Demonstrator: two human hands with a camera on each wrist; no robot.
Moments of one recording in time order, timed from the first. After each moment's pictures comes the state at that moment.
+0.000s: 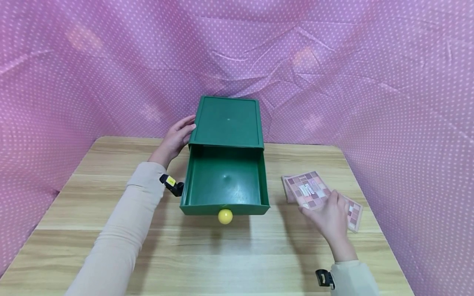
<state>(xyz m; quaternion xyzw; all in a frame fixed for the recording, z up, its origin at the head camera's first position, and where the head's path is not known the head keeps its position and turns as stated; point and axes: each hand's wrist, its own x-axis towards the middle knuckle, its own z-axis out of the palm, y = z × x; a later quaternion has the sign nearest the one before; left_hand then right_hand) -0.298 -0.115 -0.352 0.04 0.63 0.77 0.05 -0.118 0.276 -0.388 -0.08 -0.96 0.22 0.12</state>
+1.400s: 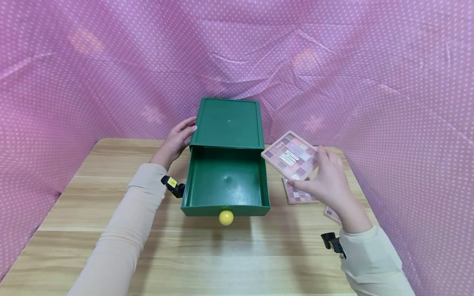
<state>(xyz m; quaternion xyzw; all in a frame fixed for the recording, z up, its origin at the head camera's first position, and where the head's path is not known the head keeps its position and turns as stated) -0.304 -0.117 -0.354 0.04 0.63 0.78 0.05 -0.150 0.239 -0.275 0.07 -0.96 0.24 0.08</state>
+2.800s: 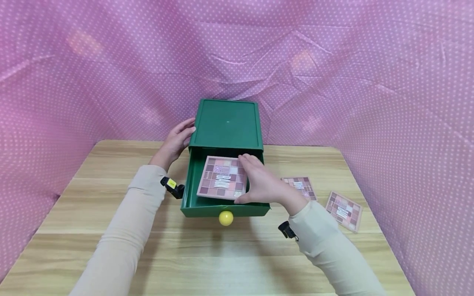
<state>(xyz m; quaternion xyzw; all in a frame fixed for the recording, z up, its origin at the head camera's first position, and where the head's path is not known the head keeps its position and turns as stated) -0.299 -0.114 -0.354 0.04 0.63 0.78 0.05 -0.170 0.145 -0.302 0.31 -0.92 0.24 -0.06</state>
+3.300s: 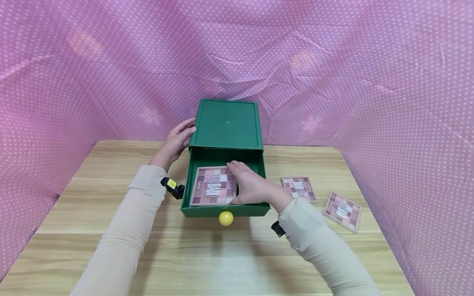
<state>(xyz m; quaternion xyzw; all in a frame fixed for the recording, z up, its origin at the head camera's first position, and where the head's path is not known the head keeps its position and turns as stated) -0.294 -0.113 -0.355 0.04 0.63 0.77 0.04 -0.177 0.128 -0.320 0.34 -0.91 0.22 -0.10</state>
